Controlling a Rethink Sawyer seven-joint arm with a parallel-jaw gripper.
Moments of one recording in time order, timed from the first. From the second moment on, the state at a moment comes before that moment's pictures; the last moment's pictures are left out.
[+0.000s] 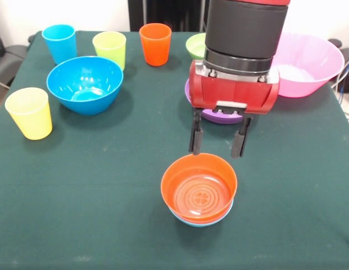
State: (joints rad) arm -0.16 -0.44 0.07 1.06 -0.21 0.61 1.80
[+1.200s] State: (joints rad) arm -0.18 -0.36 0.08 1.11 -0.25 0.48 1.80
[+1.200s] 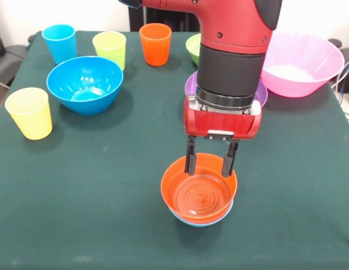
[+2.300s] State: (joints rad) arm -0.18 -0.35 0.08 1.15 -0.25 0.44 1.80
